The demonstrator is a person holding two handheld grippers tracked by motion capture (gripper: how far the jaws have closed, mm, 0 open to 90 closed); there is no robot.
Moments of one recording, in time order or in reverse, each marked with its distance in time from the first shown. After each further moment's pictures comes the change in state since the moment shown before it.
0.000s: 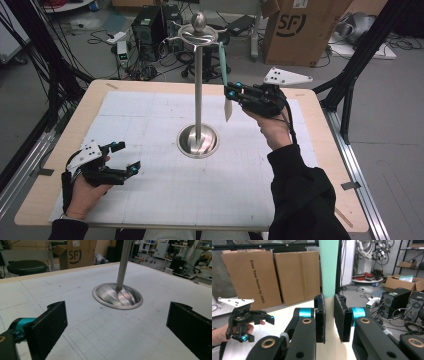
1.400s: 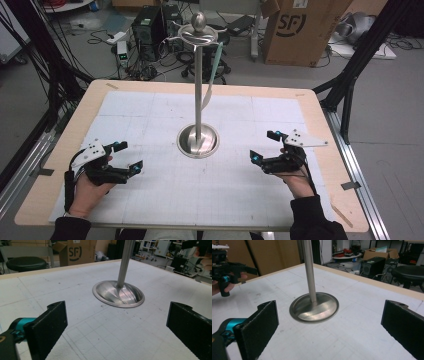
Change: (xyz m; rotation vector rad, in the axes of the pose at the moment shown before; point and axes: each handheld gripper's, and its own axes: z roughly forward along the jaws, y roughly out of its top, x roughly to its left) left arm 0.002 -0.002 0.007 0.022 0.005 -0.008; right arm 0.009 -0.145 -0.086 0.112 -0.177 0.081
